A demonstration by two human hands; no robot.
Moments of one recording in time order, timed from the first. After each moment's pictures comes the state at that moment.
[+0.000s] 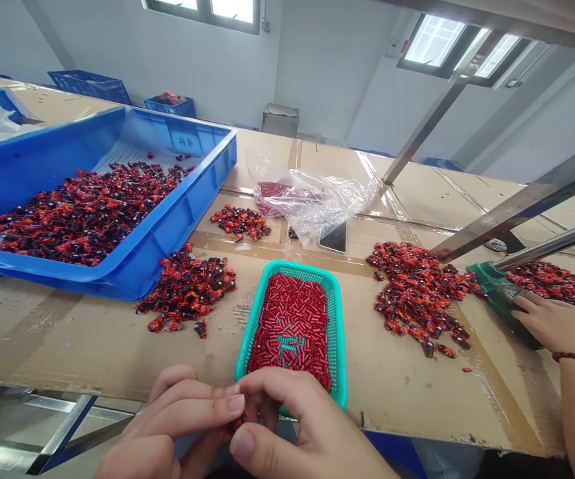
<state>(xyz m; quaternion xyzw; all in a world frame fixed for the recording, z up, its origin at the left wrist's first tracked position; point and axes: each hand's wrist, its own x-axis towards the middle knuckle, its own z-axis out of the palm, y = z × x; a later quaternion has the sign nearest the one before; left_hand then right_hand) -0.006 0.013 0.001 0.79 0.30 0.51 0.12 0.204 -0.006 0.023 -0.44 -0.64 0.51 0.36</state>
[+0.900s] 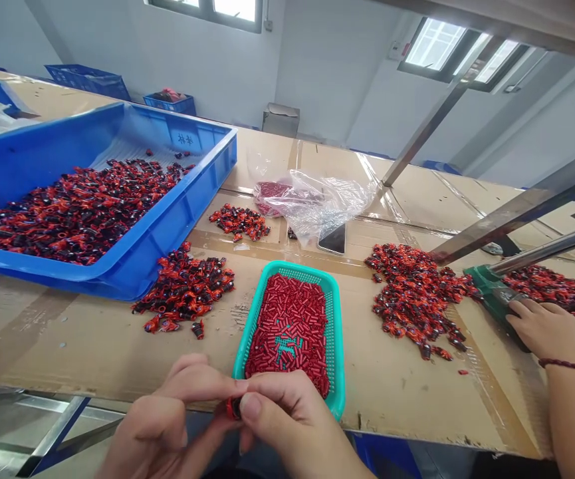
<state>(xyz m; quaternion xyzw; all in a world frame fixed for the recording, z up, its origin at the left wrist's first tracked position) -0.002 0.016 -0.002 0.75 0.28 0.53 0.27 0.185 0.001 0.003 -0.41 -0.49 0.66 0.39</state>
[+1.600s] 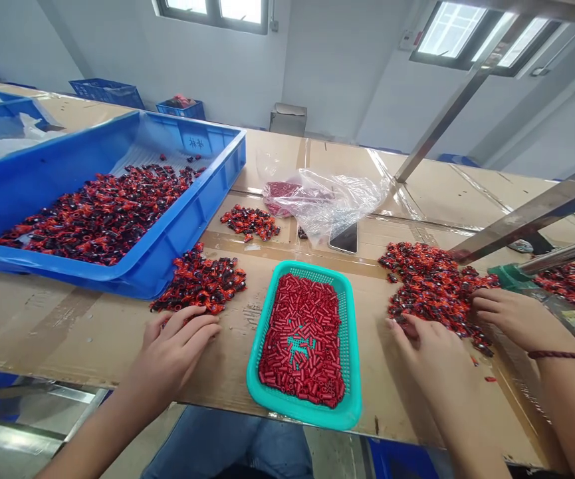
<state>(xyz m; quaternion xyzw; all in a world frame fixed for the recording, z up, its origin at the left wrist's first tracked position) -0.069 0.066 -0.059 0.86 0.43 0.26 -0.02 0.365 0.034 -0.049 -0.78 -0.59 -0.08 0.20</state>
